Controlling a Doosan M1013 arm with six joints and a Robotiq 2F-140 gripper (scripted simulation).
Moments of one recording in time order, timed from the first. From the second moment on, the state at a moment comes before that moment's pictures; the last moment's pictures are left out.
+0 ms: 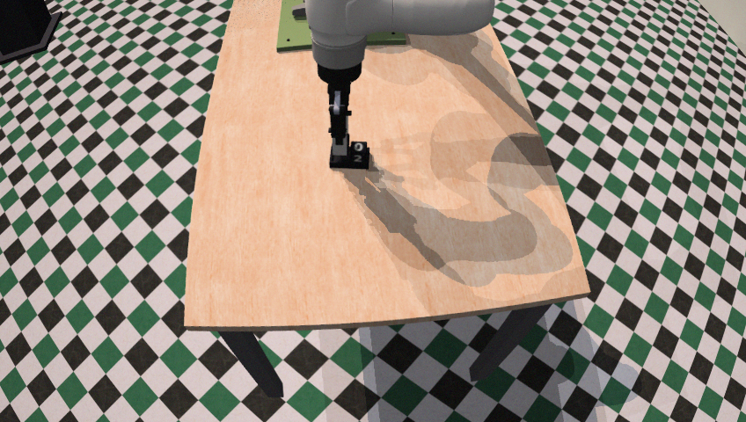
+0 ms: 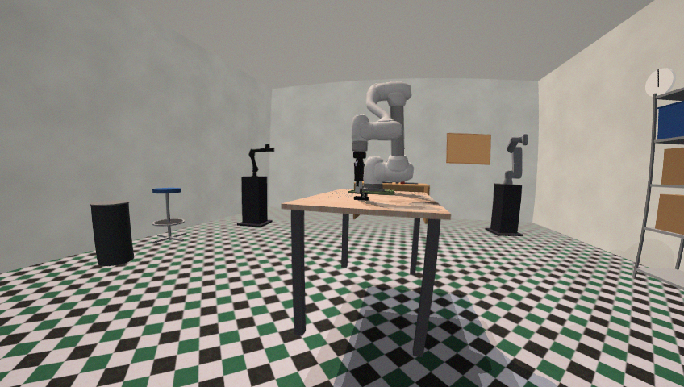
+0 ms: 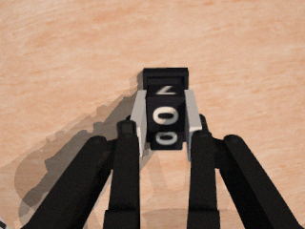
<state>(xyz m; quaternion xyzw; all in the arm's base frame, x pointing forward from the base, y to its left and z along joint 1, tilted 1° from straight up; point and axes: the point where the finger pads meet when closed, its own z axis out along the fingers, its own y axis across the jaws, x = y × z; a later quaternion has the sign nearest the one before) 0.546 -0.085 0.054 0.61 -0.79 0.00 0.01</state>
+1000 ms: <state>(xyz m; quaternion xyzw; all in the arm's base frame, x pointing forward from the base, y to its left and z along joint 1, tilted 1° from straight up) 0.546 -0.085 0.042 0.61 -0.79 0.00 0.01</state>
